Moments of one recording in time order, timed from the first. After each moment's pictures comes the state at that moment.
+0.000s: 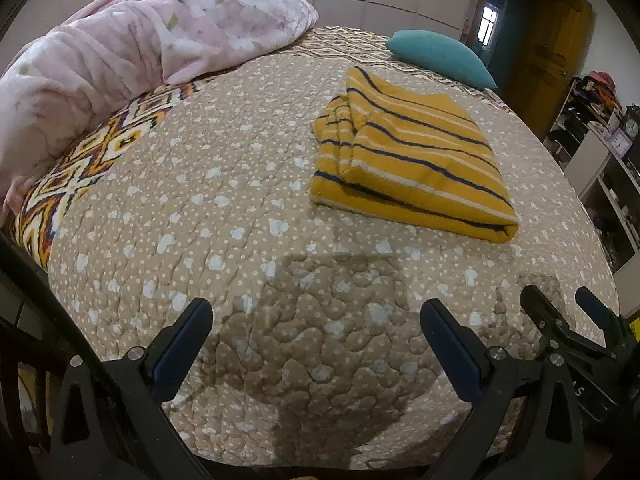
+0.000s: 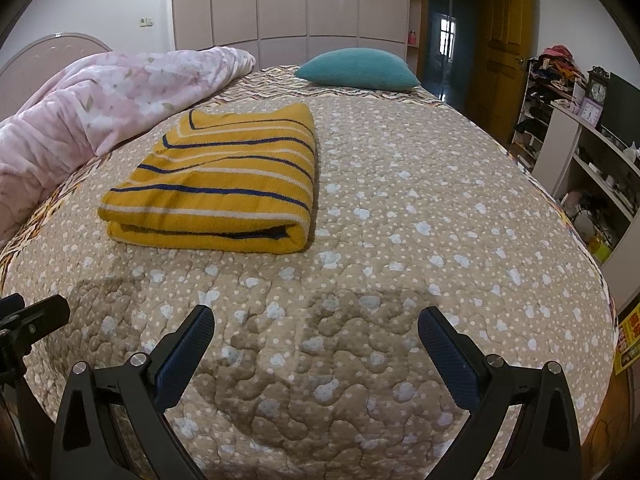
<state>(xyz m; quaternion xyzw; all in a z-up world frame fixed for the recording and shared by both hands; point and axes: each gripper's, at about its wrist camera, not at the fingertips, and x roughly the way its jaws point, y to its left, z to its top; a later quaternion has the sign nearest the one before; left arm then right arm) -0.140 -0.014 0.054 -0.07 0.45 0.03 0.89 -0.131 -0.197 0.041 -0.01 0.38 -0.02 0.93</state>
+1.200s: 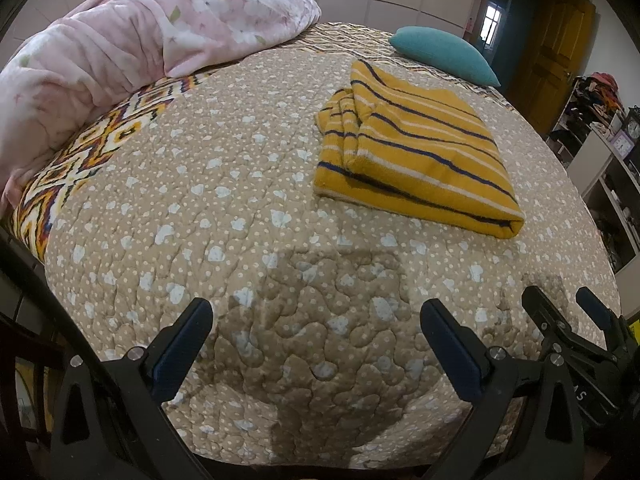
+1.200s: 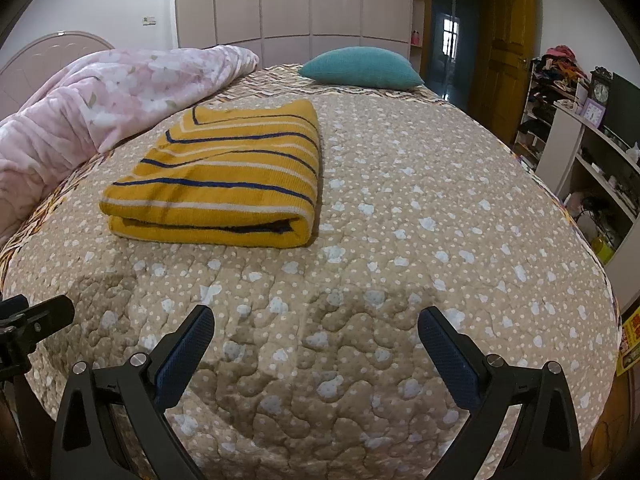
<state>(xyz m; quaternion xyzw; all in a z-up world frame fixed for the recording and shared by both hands) -0.140 -0.012 0.047 -0.08 0.46 0.03 0.89 -0.133 -0.196 0.037 -0.02 0.38 -0.01 0.93</state>
